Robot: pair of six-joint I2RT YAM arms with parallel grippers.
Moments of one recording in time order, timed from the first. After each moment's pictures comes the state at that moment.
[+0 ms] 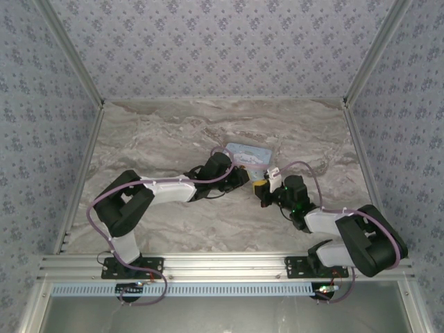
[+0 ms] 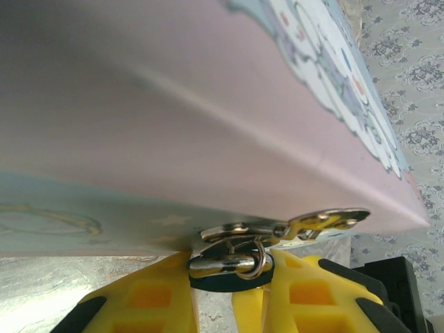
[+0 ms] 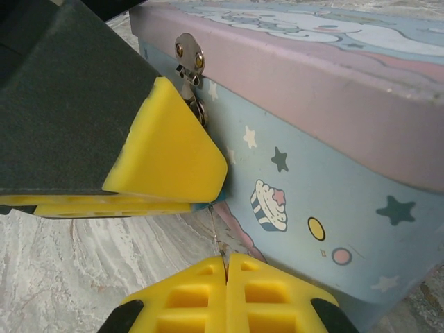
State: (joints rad) left arm -0.88 1.77 0.95 0.23 0.20 -1.17; right arm 0.45 1.31 0.21 0.69 -0.34 0.12
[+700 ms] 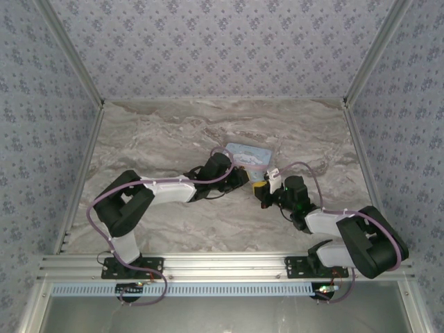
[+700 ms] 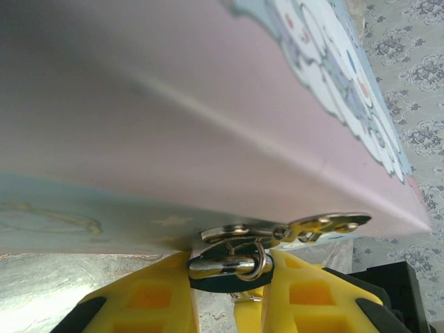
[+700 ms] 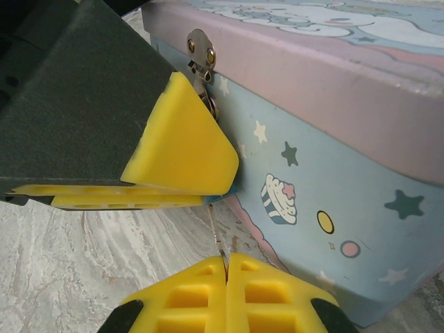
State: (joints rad) left arm -0.88 1.77 0.95 0.23 0.20 -1.17; right arm 0.45 1.30 0.21 0.68 -0.37 0.12
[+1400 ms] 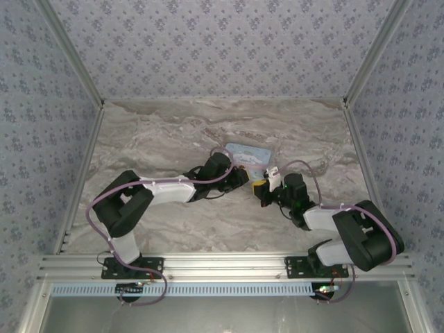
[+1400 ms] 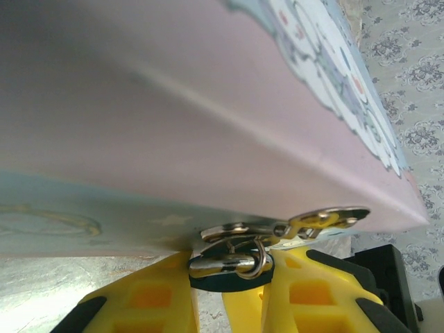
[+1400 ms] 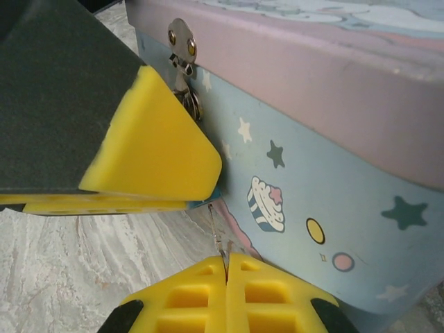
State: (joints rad) left arm -0.88 1.77 0.95 0.23 0.20 -1.17; right arm 0.42 1.36 0.23 0.70 -0.40 0.12
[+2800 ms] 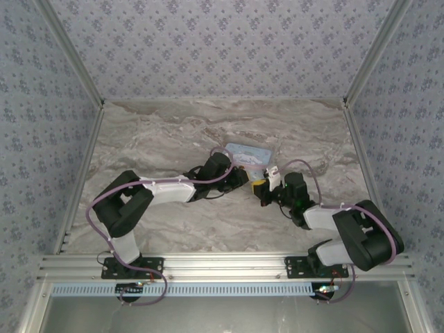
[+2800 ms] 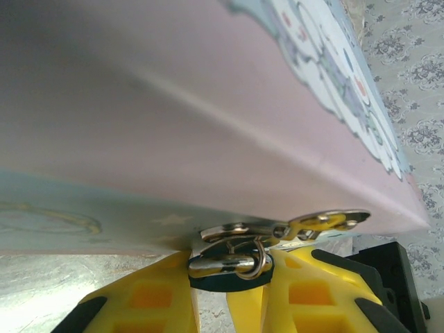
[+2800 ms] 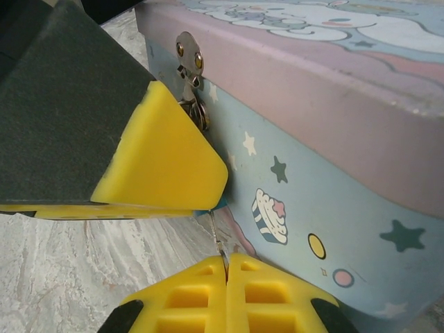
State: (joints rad) left arm -0.88 1.77 0.95 0.23 0.20 -1.17; right arm 0.42 1.37 0.24 0.69 -0.43 0.12
